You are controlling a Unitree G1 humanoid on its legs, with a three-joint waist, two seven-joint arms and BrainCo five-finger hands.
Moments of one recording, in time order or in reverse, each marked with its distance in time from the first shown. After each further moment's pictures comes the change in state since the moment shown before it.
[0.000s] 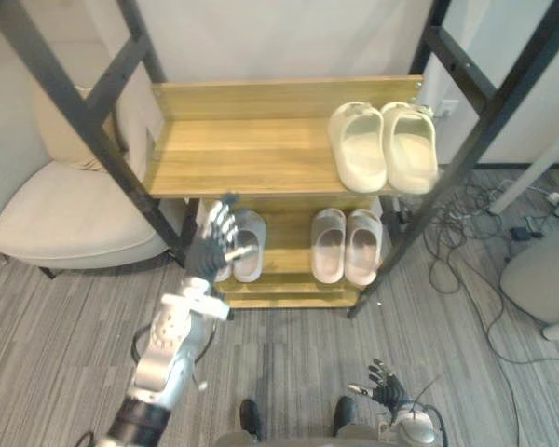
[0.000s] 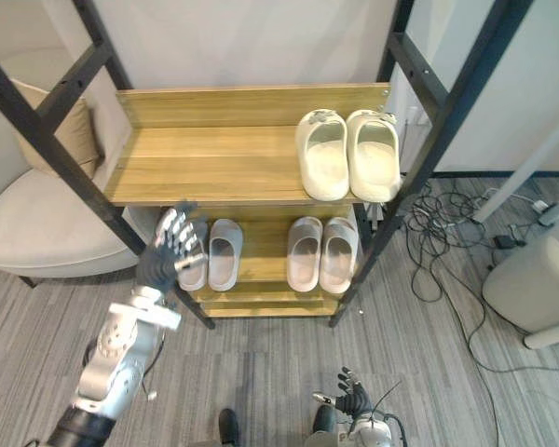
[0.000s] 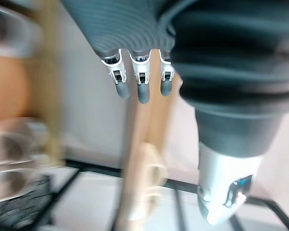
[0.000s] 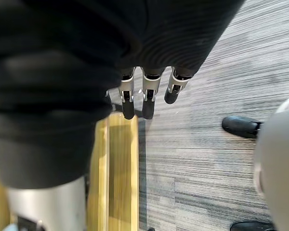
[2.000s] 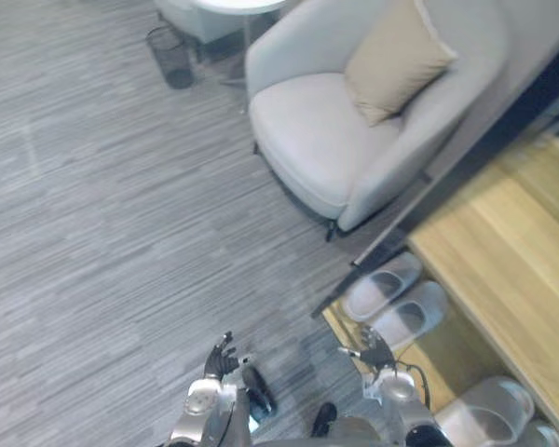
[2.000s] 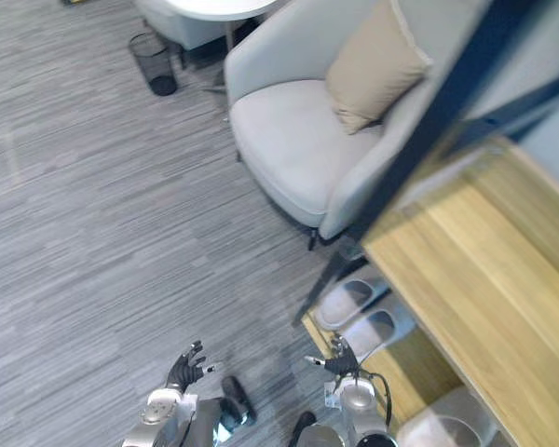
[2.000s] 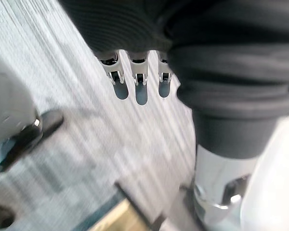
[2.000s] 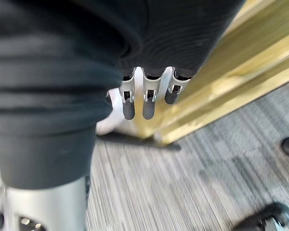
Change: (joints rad) left arm -0.095 -0.200 0.119 0.846 0.413 0.048 0.175; right arm -0.203 0.053 -0.020 0.105 -0.019 0.019 -0.078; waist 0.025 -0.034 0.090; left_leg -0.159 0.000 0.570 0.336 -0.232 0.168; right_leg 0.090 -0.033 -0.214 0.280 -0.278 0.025
